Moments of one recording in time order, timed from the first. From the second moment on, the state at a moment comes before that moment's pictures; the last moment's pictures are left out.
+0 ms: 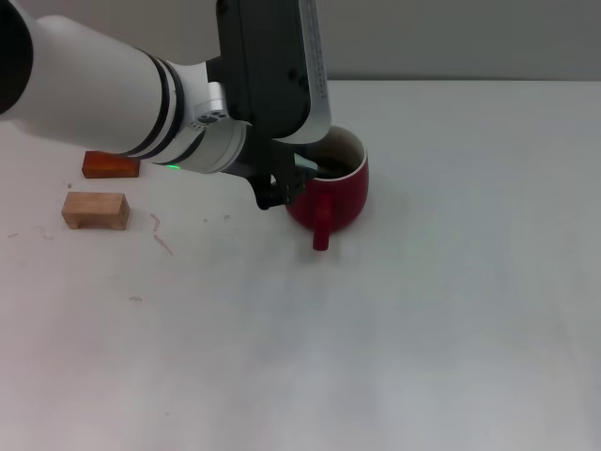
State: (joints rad) left arm -0.53 -2.06 -1.40 -1.58 2.58 -1.18 1.03; right arm 0.10 2.08 0.69 0.25 -2.04 -1.54 0.07
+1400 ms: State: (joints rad) left arm -0.53 -2.06 -1.45 -1.55 2.61 -1.11 1.03; right arm 0.10 2.08 0.69 0.25 -2.04 -1.53 0.07
